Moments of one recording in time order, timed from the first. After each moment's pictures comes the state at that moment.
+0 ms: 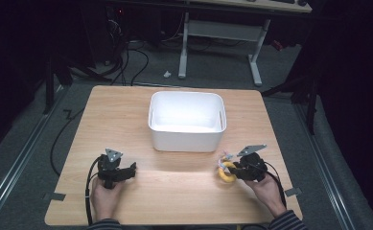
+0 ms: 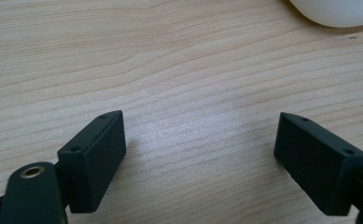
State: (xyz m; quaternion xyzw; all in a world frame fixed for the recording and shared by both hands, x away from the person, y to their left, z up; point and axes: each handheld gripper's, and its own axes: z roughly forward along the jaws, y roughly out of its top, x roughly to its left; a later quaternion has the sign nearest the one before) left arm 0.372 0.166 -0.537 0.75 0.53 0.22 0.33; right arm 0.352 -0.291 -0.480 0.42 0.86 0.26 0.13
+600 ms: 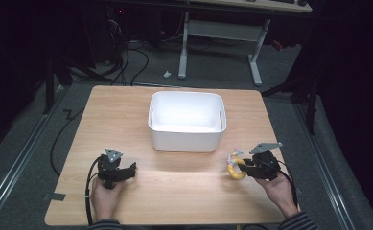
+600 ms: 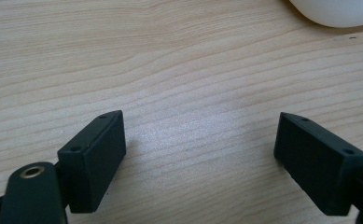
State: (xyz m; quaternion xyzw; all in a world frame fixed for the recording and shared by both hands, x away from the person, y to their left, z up) left arm 0.372 0.166 -0.537 0.75 0.53 0.22 0.33; right arm 0.344 -0.317 -0.456 0.43 0.85 0.27 0.15
